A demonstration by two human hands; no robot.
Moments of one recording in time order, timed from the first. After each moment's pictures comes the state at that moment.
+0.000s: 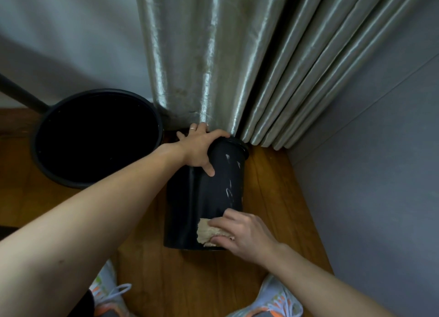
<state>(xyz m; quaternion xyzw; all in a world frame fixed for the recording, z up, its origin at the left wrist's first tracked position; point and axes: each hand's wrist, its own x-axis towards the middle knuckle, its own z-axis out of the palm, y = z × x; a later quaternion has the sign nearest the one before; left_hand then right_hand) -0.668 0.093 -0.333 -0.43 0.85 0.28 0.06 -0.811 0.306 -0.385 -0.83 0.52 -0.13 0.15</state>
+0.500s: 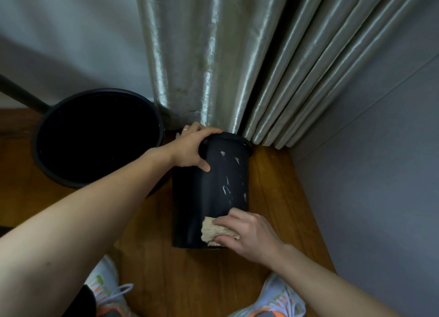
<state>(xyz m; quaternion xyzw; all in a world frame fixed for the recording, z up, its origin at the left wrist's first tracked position) -0.646 0.088 -0.349 -0.42 0.84 0.34 -0.04 -0.816 0.307 -0.386 -0.82 0.53 -0.15 0.17</state>
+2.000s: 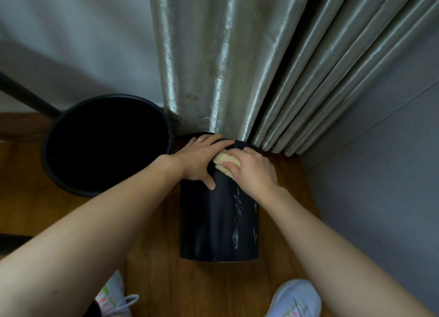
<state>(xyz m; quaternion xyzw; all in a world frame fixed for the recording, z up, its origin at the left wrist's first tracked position) -0.645 0.081 -0.364 -0.36 0.90 0.23 0.05 -0.808 0.172 -0.344 -0.69 0.71 -0.10 0.12</state>
